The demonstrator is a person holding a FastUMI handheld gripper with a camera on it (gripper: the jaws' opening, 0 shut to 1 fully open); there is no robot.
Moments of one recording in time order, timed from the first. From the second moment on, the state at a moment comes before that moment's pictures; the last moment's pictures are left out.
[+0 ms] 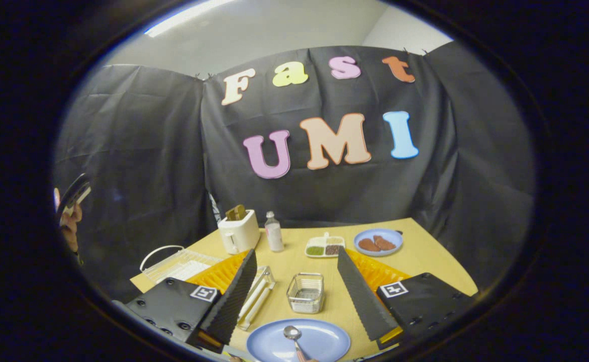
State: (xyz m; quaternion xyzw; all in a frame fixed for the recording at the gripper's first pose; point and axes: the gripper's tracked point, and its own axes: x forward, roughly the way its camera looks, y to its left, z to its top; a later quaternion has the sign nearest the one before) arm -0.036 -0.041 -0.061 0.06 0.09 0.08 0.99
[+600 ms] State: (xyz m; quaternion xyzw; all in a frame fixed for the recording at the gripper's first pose) arm -0.006 -0.017 -0.018 0.06 0.04 0.07 0.99
